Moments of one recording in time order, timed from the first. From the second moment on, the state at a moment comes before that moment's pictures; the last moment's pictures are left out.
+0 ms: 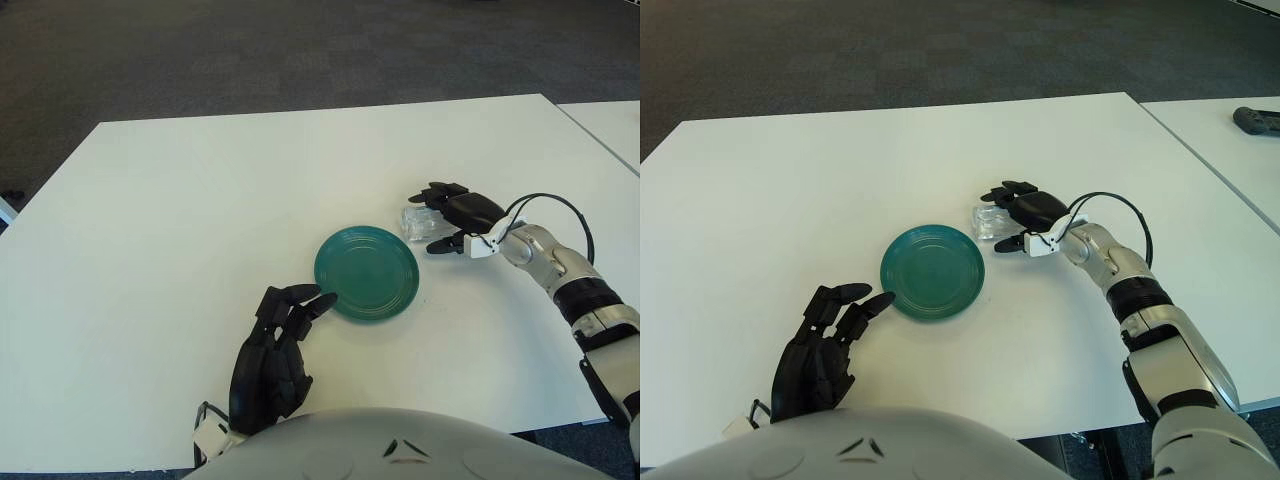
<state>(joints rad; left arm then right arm) 0.85 0.04 -0.40 -0.37 -0.17 -0.56 -0.14 -0.50 -0.60 0.42 0.73 -0.68 -0.62 -0.04</state>
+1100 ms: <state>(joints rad) 0.89 0.04 -0.39 -0.35 -0.18 -0.63 -0.11 -0.54 -0.53 0.45 0.89 -0.72 -0.74 -0.36</state>
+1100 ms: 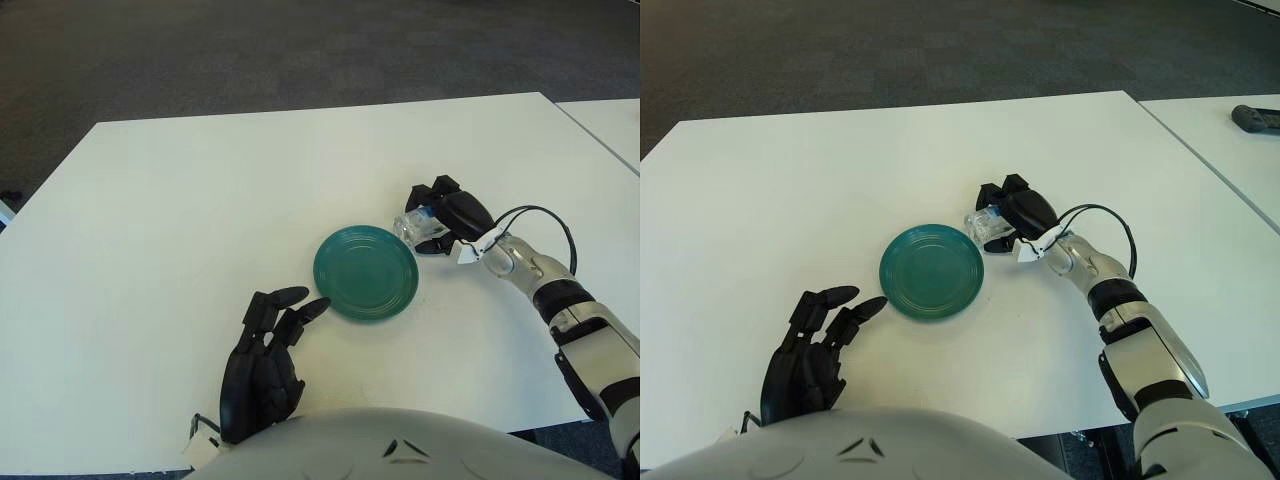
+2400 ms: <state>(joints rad) 0.86 0.04 -0.37 -0.29 -0.21 -0.63 -0.12 -0.57 -0.55 0.33 0.84 -0.63 -0.74 -0.24</state>
